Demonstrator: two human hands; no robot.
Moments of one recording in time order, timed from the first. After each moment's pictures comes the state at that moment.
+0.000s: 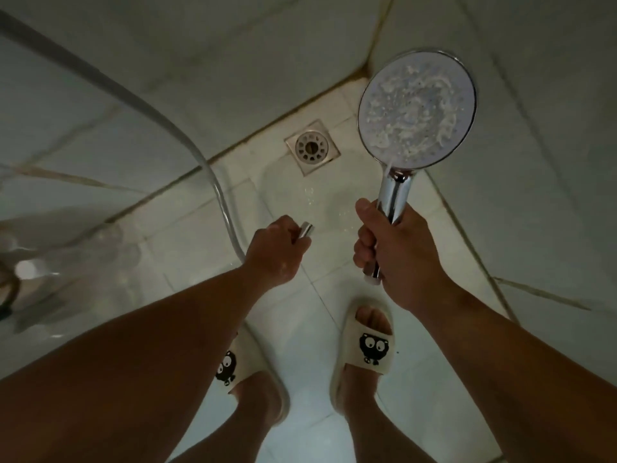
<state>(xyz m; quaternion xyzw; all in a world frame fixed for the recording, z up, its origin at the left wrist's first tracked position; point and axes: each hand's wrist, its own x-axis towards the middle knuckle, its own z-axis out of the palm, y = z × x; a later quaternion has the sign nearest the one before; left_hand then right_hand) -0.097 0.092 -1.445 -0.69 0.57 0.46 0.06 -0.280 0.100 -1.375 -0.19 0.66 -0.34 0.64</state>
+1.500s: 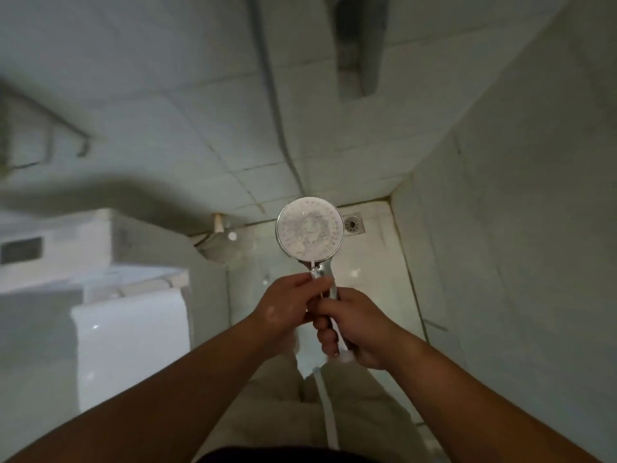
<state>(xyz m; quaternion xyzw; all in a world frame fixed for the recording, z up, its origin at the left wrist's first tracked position) -0.046 0.216 -0.839 -0.66 0.11 0.68 -0.31 -0.179 0.189 -0.836 -0.26 0.51 -0.04 0.82</state>
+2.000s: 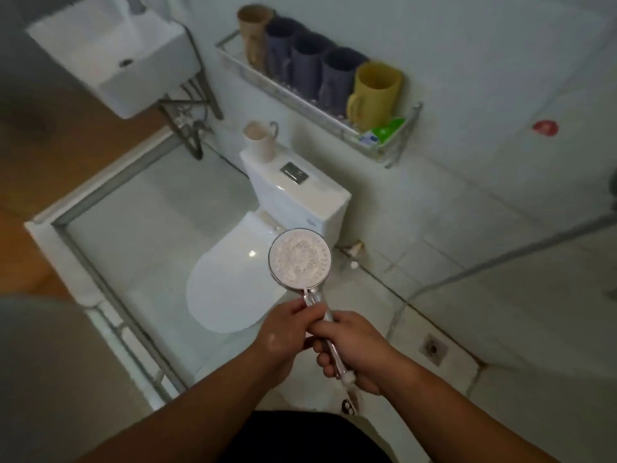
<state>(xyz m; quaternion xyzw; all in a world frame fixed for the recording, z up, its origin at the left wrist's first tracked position) 0.027 0.424 -0.732 -0.65 -0.16 0.41 -0.62 -0.026 0.304 -0.720 -0.52 0.32 0.28 0.74</state>
